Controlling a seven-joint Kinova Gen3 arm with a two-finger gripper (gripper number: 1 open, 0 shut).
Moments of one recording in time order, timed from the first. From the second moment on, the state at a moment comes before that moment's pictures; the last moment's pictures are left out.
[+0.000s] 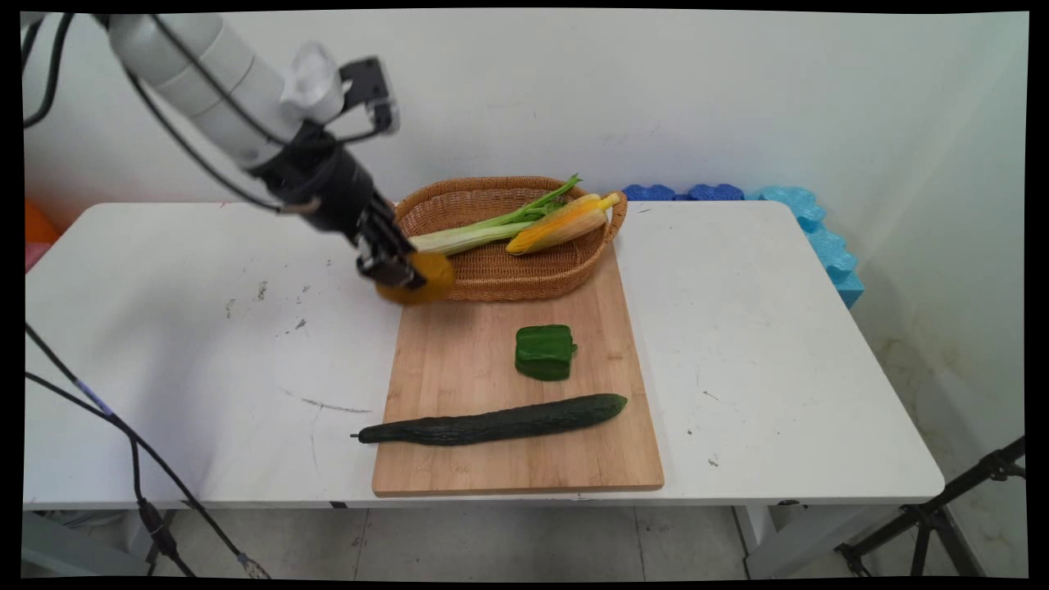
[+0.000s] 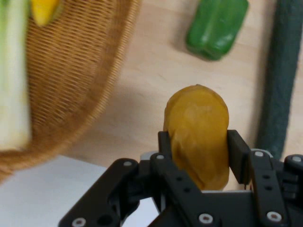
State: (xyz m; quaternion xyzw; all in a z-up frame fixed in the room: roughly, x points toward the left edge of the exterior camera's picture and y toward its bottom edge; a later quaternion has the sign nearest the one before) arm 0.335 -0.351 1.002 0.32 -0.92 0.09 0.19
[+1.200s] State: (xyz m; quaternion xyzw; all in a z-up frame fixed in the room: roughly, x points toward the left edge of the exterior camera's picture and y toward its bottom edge) arm 0.297 -0.352 0.878 0.34 -0.92 0.08 0.17
